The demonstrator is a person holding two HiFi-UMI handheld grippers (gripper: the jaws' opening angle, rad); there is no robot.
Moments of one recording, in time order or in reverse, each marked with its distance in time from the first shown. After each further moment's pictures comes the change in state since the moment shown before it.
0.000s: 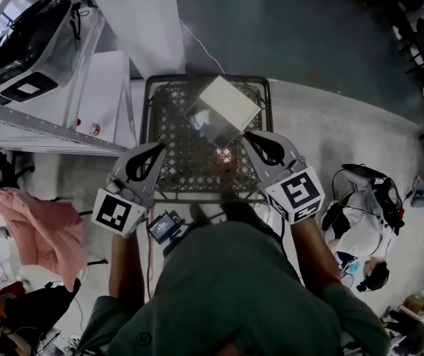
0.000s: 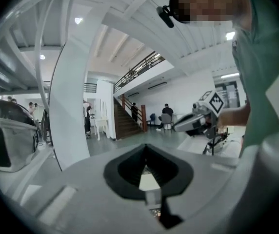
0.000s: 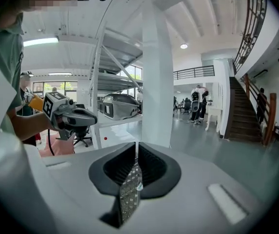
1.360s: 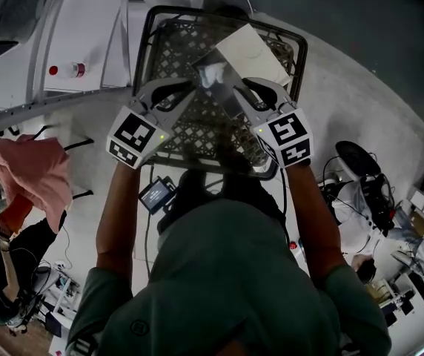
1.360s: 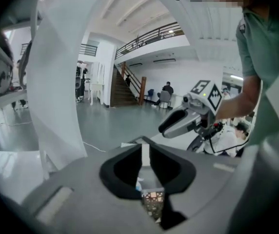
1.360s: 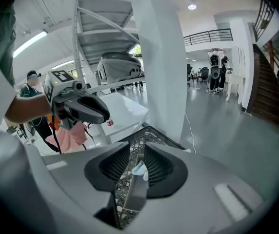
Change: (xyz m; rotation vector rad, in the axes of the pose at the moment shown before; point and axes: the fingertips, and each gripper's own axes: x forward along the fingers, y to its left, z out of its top) left arm 0.132 0.077 -0.176 -0.128 0.251 -0.130; right arm 0.194 -0.047 -0.143 0.009 0.300 0.172
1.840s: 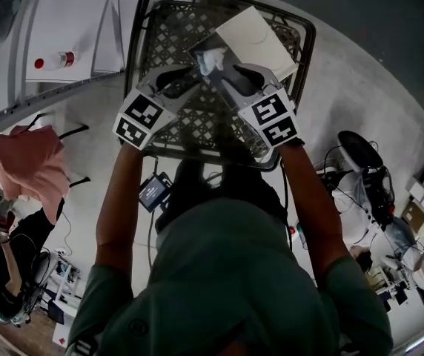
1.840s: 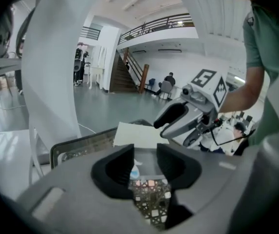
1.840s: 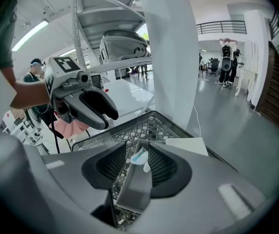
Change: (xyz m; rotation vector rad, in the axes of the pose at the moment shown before) left arm 0.070 0.029 -0.083 -0.116 0.150 -0.066; right arm 0.082 -0.022 -0.062 -0.019 0.169 0.073
